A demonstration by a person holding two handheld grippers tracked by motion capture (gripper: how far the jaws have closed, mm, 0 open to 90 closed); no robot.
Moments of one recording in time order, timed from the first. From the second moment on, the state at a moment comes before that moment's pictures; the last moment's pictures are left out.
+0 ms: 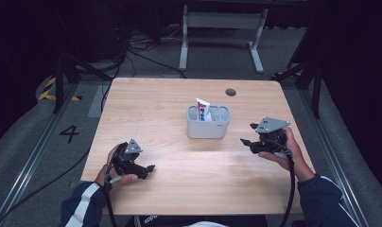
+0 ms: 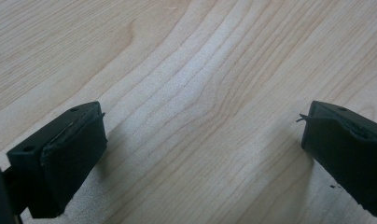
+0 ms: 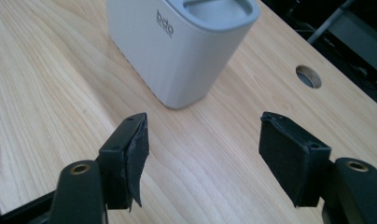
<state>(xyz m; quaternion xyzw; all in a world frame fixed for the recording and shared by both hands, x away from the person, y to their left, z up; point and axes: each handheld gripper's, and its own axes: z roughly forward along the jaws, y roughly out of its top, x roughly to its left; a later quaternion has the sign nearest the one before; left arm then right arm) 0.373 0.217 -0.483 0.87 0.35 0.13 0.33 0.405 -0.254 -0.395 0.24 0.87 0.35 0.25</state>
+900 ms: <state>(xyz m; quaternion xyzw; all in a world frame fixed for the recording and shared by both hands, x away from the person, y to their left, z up) 0.373 0.217 -0.484 0.87 0.35 0.13 0.33 0.372 -0.334 -0.452 0.35 0.85 0.33 0.23</state>
